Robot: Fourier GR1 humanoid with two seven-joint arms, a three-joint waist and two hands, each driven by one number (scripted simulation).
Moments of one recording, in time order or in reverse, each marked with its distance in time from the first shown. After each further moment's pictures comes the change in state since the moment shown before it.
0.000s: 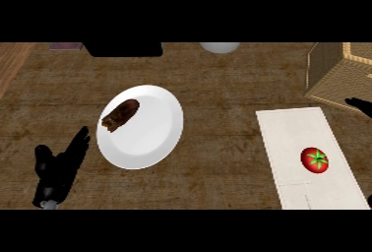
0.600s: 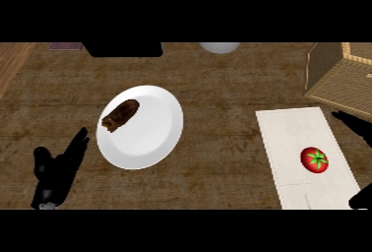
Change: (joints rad) left arm 0.020 -0.012 0.016 -0.025 -0.027 -0.006 0.014; right arm 0.089 0.114 0.042 0.075 0.194 -0.054 -0.134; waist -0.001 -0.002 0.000
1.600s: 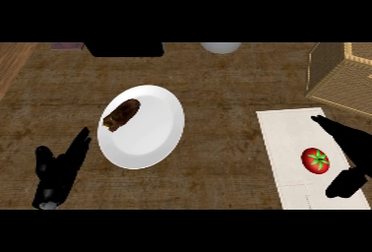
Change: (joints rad) left arm 0.000 -0.027 0.026 0.001 -0.030 -0.038 0.015; right arm -0.067 0.165 0.083 0.243 0.221 -0.019 -0.117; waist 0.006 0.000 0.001
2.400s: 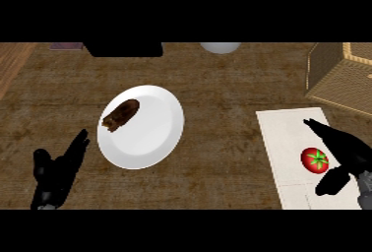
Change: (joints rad) left arm 0.022 -0.018 0.025 -0.019 -0.027 -0.016 0.006; right arm -0.015 0.091 0.008 0.116 0.103 -0.017 -0.048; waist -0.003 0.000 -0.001
